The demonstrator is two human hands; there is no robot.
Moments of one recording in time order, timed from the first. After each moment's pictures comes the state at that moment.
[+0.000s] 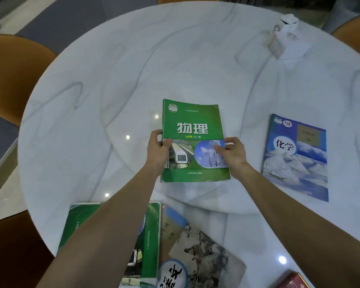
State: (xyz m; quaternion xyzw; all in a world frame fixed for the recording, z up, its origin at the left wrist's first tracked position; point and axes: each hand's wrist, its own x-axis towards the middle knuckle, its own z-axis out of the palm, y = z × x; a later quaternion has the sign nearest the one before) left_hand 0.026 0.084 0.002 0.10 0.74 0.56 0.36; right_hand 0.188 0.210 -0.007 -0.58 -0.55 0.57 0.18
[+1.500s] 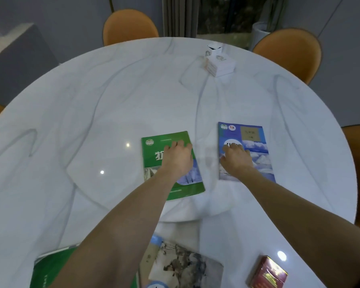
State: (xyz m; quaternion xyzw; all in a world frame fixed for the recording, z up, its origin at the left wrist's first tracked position) left_hand 0.135 0.179 0.047 0.64 0.77 0.01 0.07; right_hand 0.303 0.253 0.037 -0.56 -0.83 0.07 -0.05
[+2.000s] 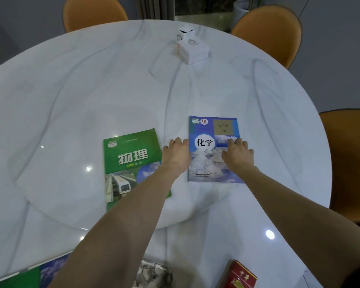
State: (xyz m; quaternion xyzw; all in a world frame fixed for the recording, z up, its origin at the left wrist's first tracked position) left_hand 0.217 0.256 0.014 0.63 0.76 0.00 0.14; right_hand 0.389 0.318 0.003 -0.64 -0.76 0.11 -0.04
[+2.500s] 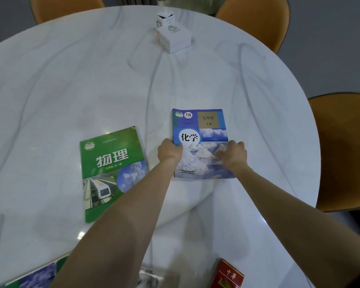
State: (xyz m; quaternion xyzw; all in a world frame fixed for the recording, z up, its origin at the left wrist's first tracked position) left_hand 0.250 0.291 -0.015 0.30 0.83 0.27 0.39; right_hand 0.424 0.332 -0.025 -0.74 -0.61 0.28 0.04
